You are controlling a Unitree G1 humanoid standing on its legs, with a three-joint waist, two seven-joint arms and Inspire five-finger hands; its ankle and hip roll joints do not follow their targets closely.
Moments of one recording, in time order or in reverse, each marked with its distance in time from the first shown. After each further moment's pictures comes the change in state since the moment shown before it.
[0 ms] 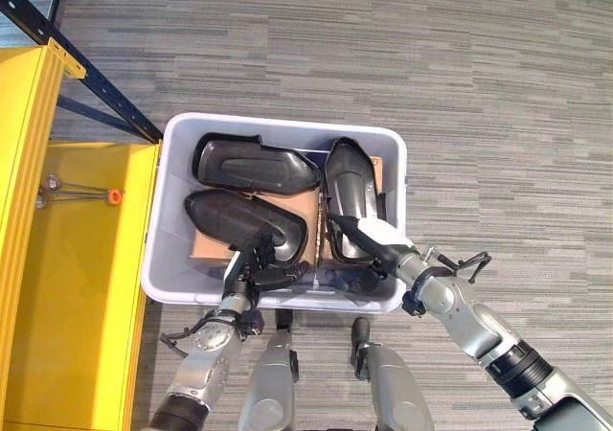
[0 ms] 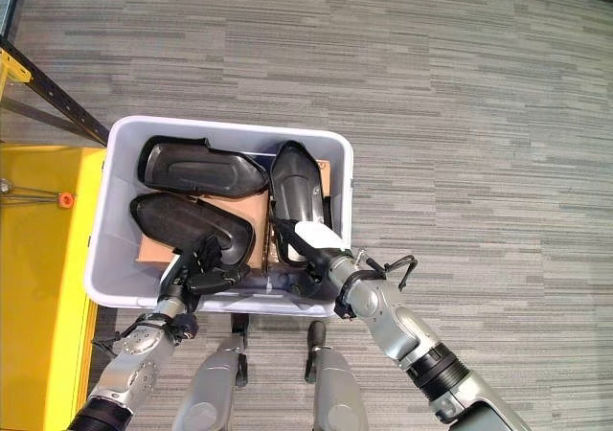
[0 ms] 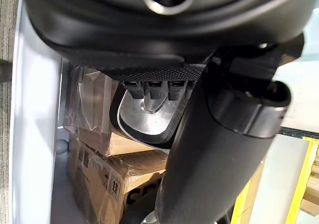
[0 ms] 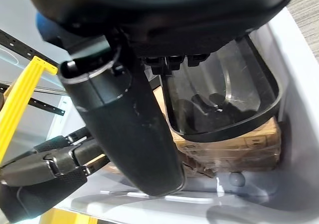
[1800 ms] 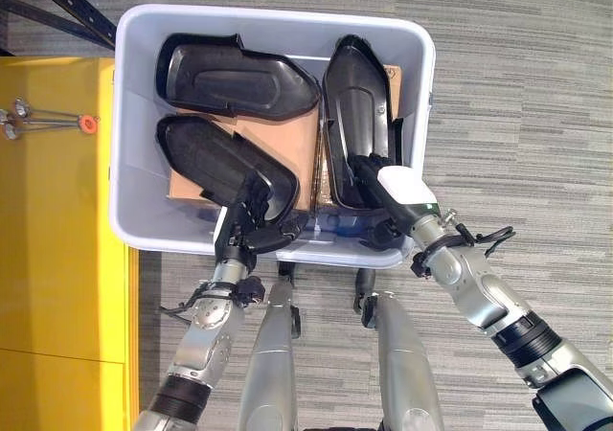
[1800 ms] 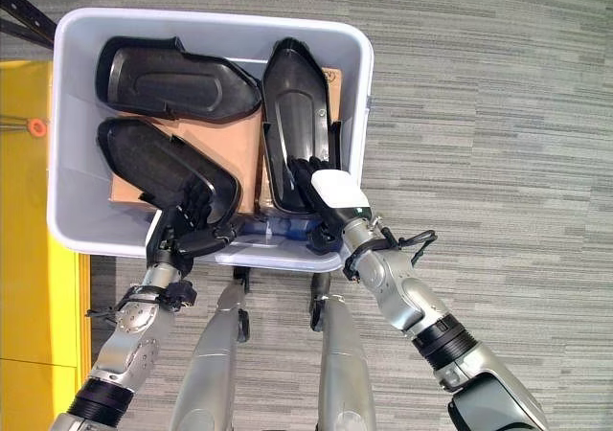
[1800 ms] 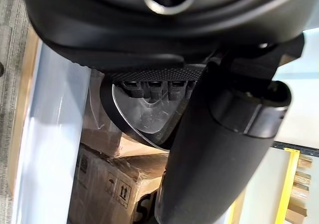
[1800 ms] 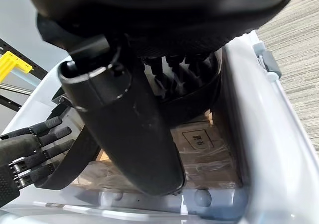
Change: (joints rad) left arm -0.082 0.003 0.022 -0.147 -0.005 -0.109 0.072; right arm -0.156 -0.048 -0.022 0.047 -0.109 0.012 -0.216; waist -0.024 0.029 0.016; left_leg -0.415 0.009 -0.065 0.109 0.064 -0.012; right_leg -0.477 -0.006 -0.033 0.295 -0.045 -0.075
